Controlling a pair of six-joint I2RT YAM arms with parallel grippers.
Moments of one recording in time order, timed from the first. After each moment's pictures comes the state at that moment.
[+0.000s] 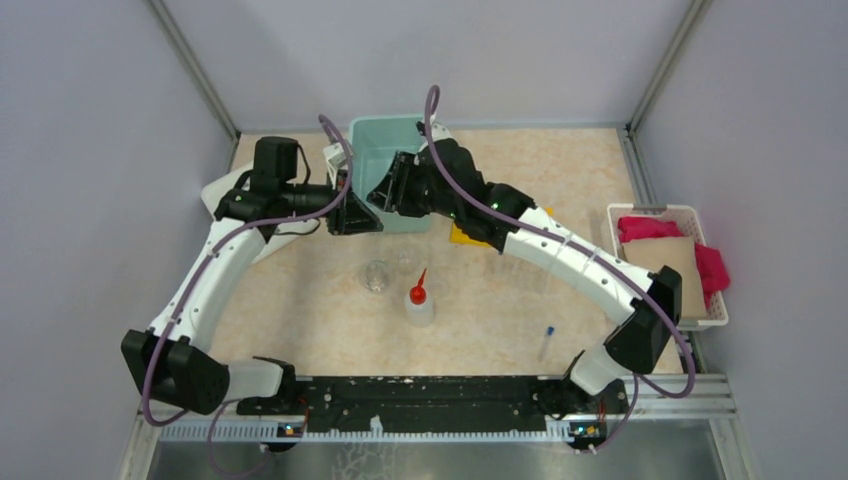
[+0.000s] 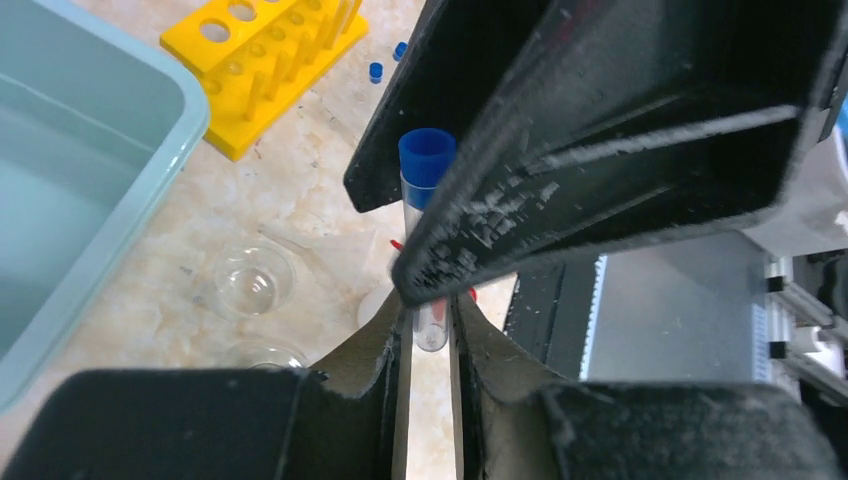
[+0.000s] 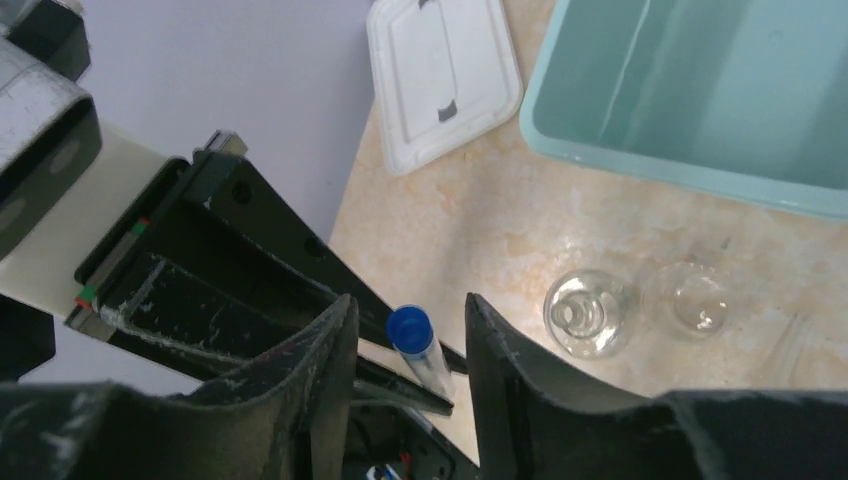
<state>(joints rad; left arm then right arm) -0.27 1.30 1.28 -0.64 1.02 0.09 0.91 1.53 1.55 -0.37 0.05 0.81</state>
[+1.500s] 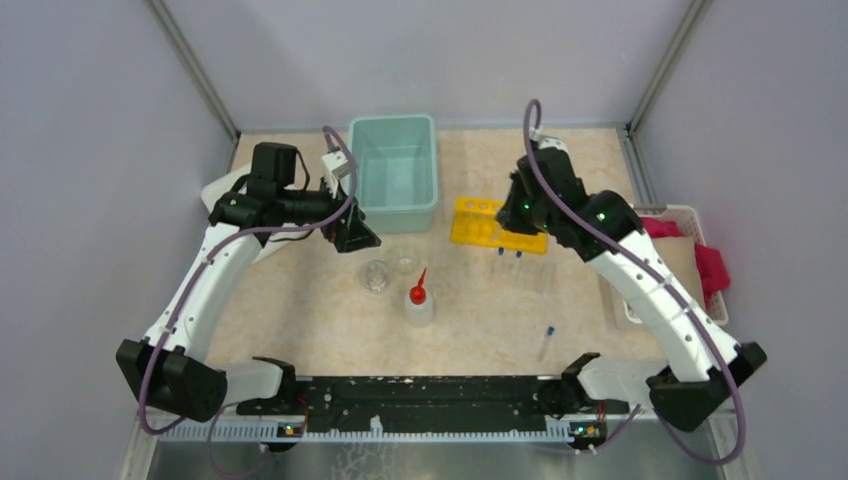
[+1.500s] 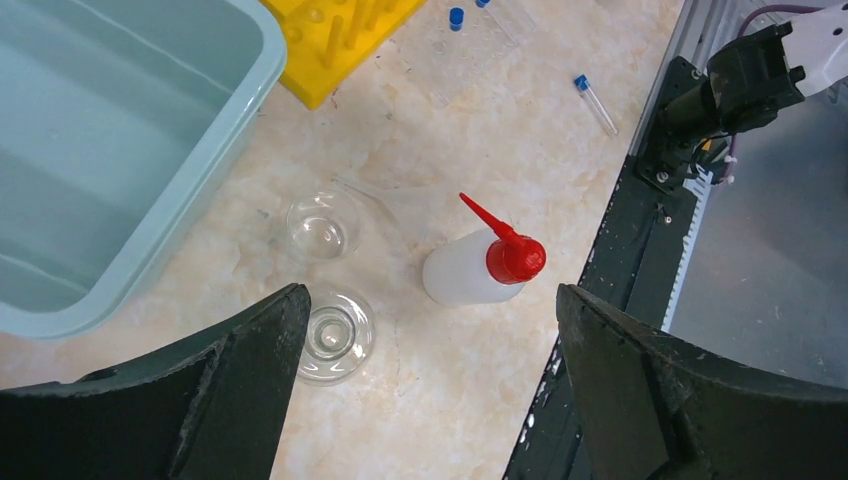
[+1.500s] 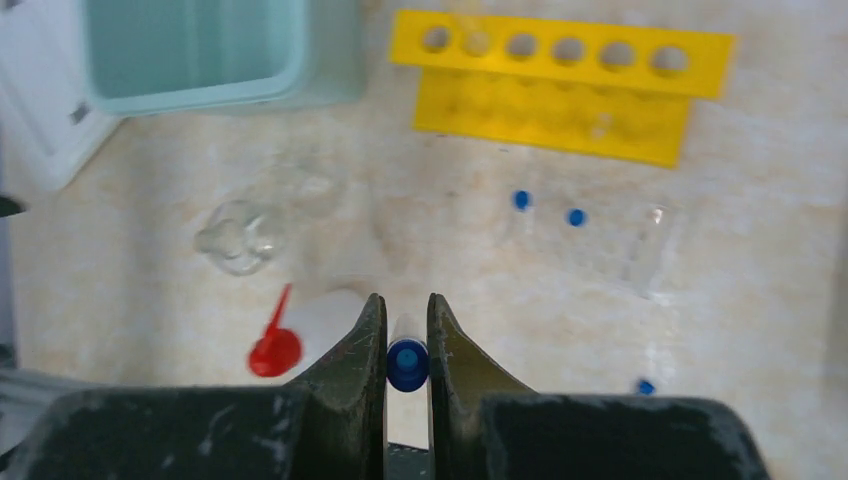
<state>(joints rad) -0.28 1.26 1.28 -0.76 0.84 0.26 0.65 1.26 1.52 -0.97 0.18 0.60</state>
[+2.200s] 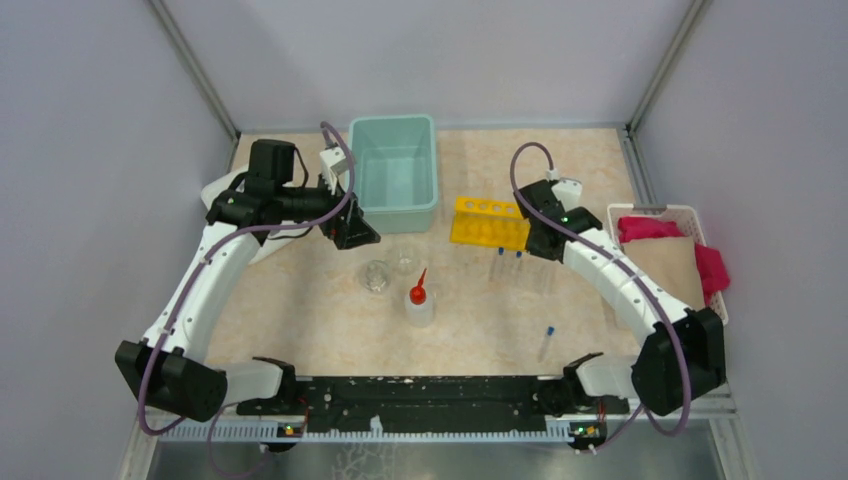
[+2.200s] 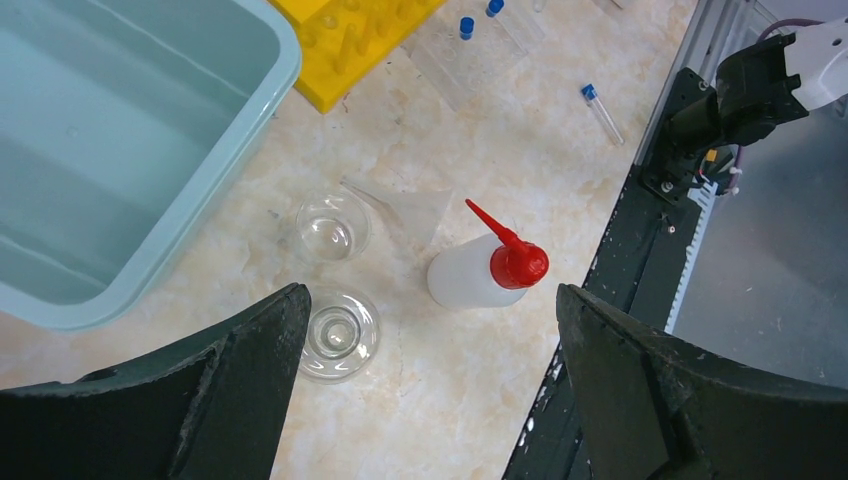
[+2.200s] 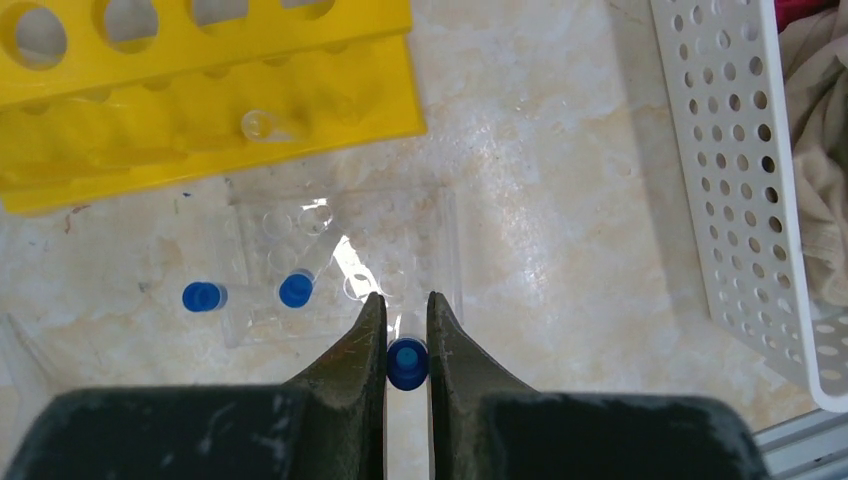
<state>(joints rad) -0.28 1.26 1.31 -0.76 0.82 0.23 0.42 1.27 1.05 -0.86 0.49 0.64</state>
